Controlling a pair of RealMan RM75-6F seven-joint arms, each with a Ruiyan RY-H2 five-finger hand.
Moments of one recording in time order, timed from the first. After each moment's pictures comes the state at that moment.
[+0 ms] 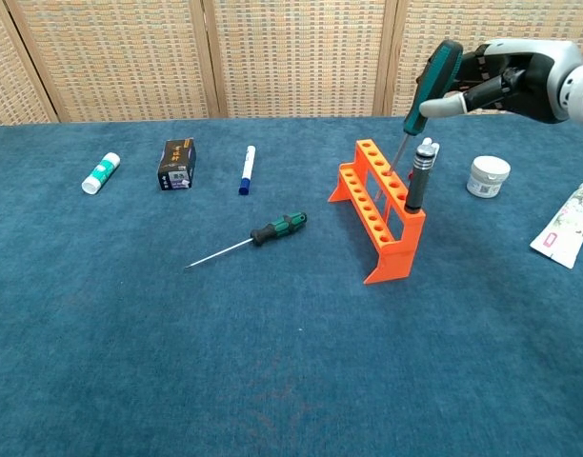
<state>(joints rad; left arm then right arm) -0.18 -0.97 -0.08 -1.81 1.29 1.32 0.07 0.73 -1.38 0.38 -1.42 -1.10 0.73 0.61</state>
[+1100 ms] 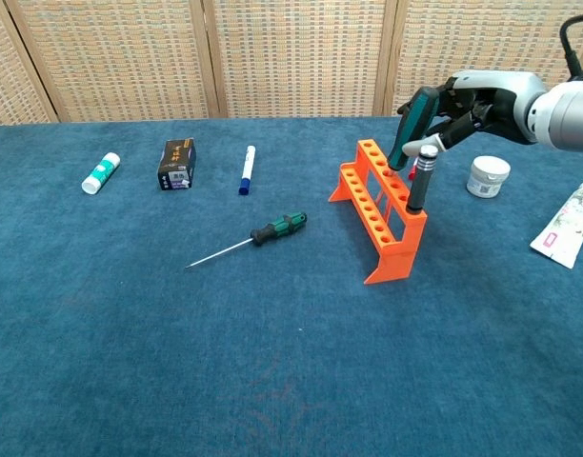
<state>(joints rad) -0.19 -0.96 -0.08 -1.81 1.29 1.31 0.06 0.79 -1.44 0.34 -1.36 -1.06 0.69 0.44</state>
